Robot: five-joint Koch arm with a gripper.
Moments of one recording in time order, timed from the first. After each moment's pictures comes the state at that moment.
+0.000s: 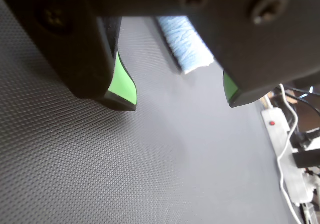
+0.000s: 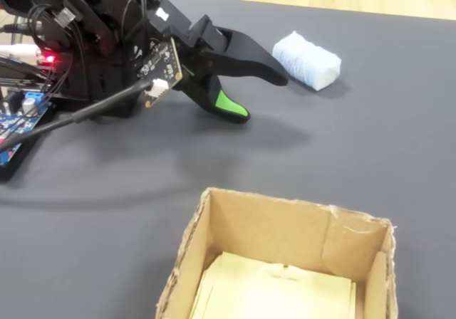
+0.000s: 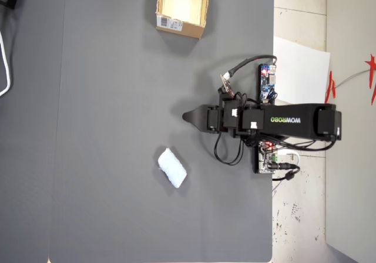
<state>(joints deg) 4.6 130.7 176.5 -3.3 93.0</state>
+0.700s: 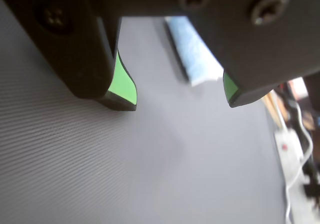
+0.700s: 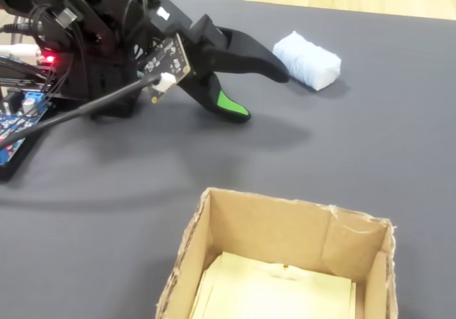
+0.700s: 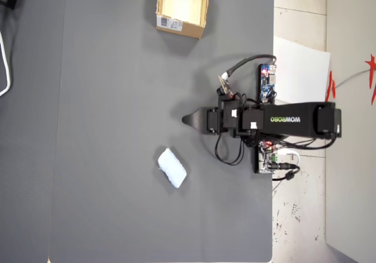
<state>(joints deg) 0.1 130.7 176.6 -6.5 99.1</state>
